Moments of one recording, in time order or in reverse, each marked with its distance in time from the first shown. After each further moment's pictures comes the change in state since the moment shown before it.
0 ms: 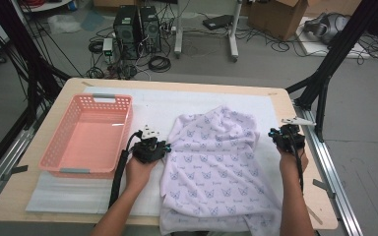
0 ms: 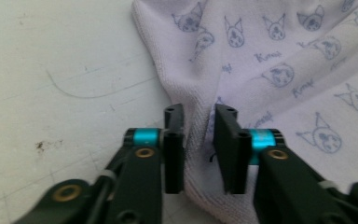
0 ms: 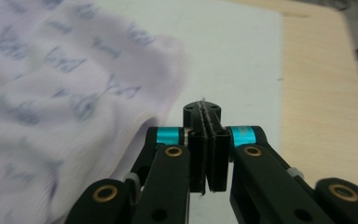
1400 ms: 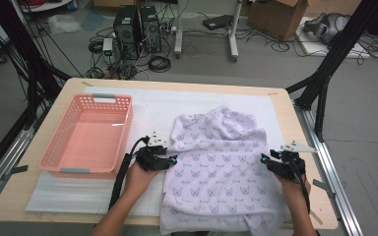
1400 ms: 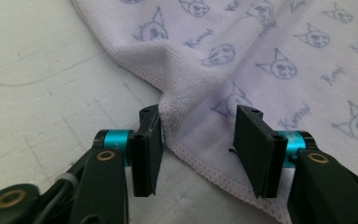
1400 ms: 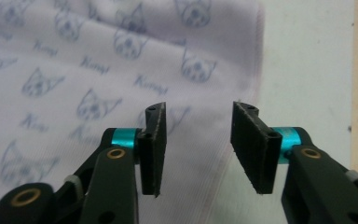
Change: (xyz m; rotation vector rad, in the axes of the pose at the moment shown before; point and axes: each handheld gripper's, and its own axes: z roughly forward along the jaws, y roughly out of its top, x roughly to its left) left arm -0.021 -0.006 -0.003 0.091 -0.072 0.144; right arm 0.021 -0.063 -0.035 -0.008 0.140 -0.061
